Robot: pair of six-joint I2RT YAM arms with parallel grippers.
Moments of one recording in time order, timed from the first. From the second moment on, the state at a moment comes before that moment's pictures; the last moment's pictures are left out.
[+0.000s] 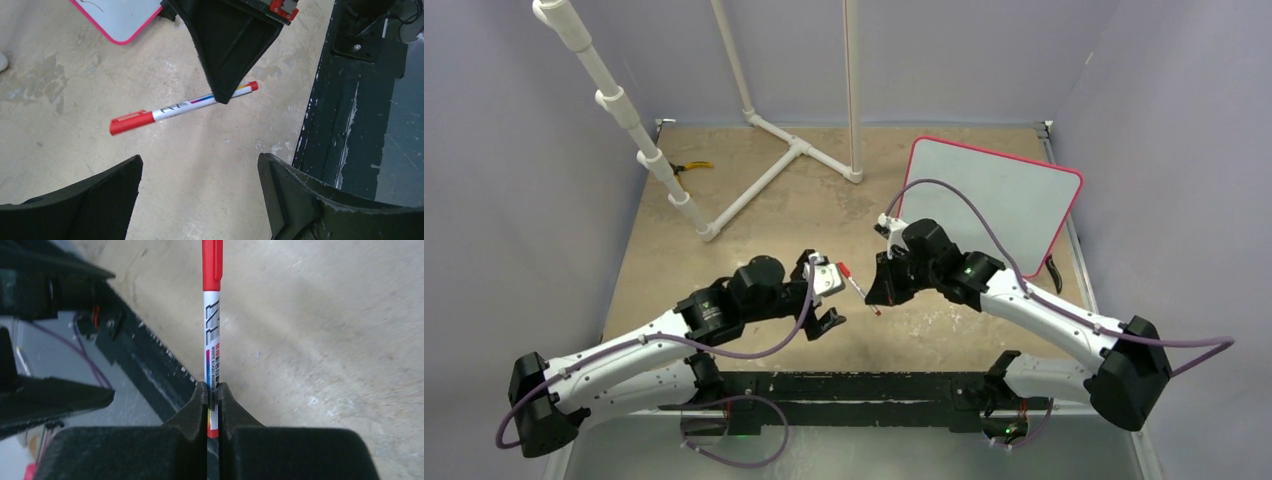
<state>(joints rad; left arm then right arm) -0.95 0.86 0.65 -0.22 0.20 0.12 0.79 1.18 0.83 -0.40 -0.27 0.51</state>
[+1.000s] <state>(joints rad) -1.37 0.94 0.64 -0.28 -0.24 0.28 0.80 1.14 0.83 -0.61 -0.74 0.33</state>
